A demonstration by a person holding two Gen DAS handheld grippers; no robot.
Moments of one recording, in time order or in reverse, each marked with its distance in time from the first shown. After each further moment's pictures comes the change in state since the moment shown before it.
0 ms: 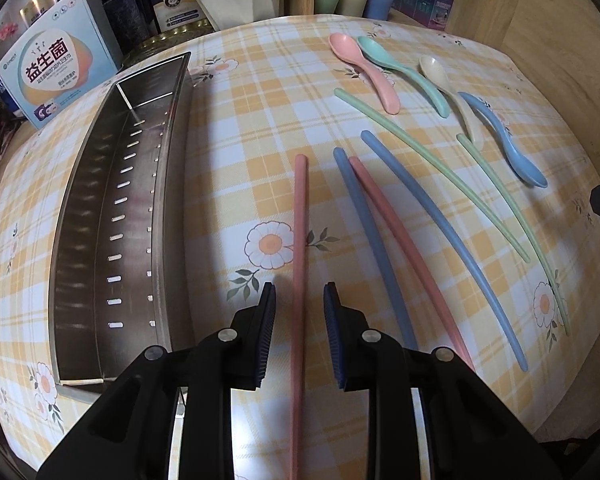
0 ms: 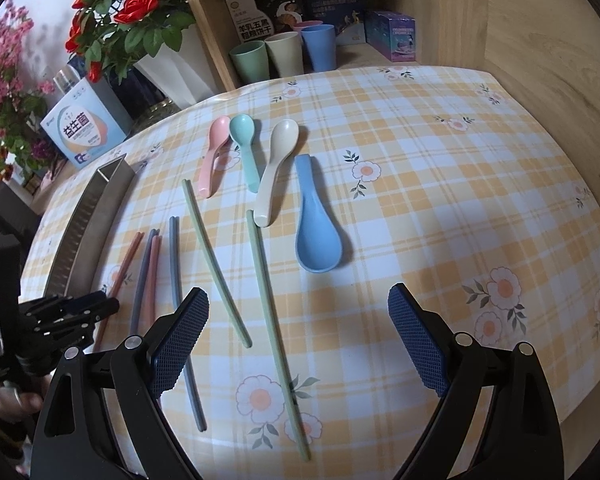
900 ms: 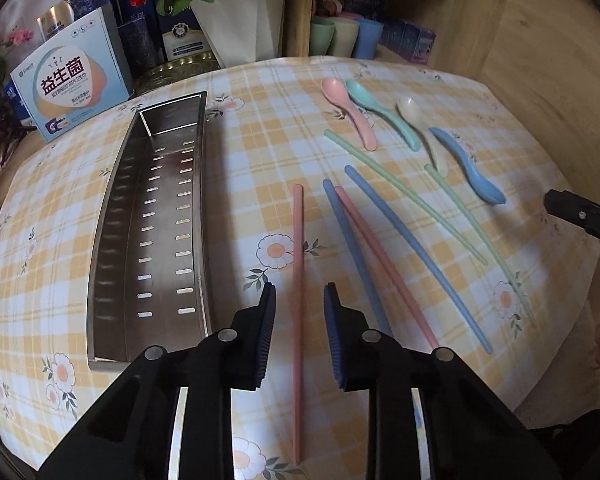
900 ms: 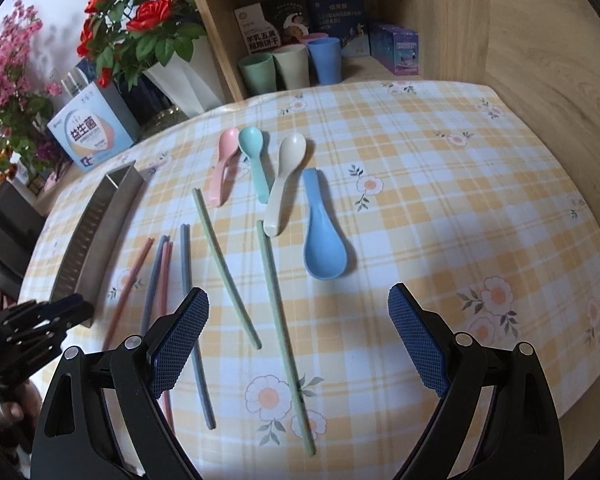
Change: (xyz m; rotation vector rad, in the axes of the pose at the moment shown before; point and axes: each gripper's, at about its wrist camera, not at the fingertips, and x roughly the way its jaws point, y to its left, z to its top) left arm -0.047 0.009 -0.012 -0.004 -0.105 -0.039; right arm -0.011 0.008 0.001 -0.022 -0.019 0.007
